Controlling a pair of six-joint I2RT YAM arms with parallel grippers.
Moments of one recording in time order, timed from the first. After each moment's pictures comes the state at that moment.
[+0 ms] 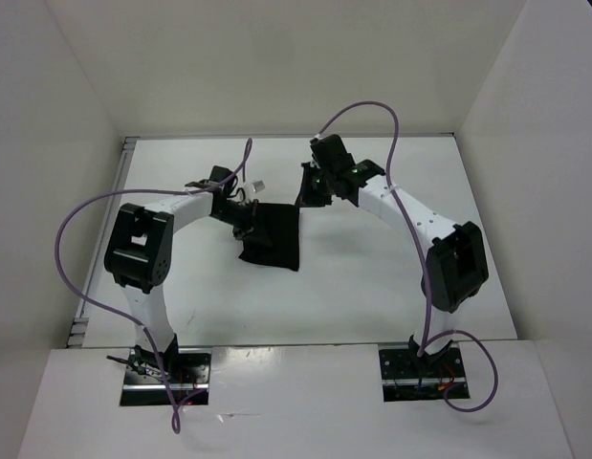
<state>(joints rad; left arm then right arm) -0.25 1.90 1.28 -0.56 0.84 -0.27 0.58 1.75 1.56 -0.59 -0.13 0.60</state>
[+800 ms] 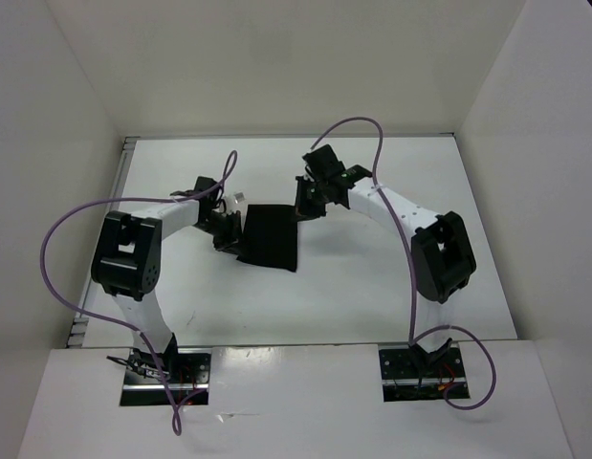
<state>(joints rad) -0.18 1.83 1.13 -0.59 0.61 -0.24 0.58 1.84 1.52 -0.58 -0.25 0.61</state>
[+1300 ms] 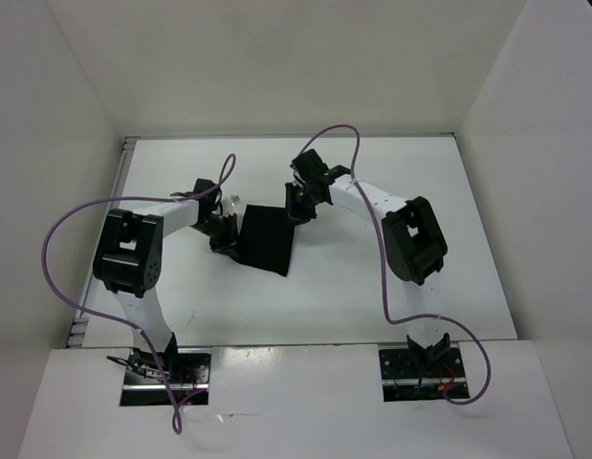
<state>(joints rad) -0.16 1.86 1.12 -0.59 0.52 -0.24 0.58 2.04 1.61 -0.59 -0.30 0.56</state>
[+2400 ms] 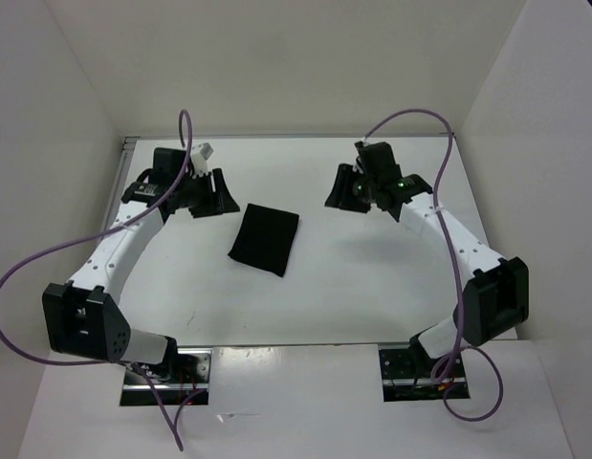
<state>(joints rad) -0.14 1.40 1.25 -0.64 0.41 -0.33 0.41 1.47 1.32 -0.57 -0.14 0.53</state>
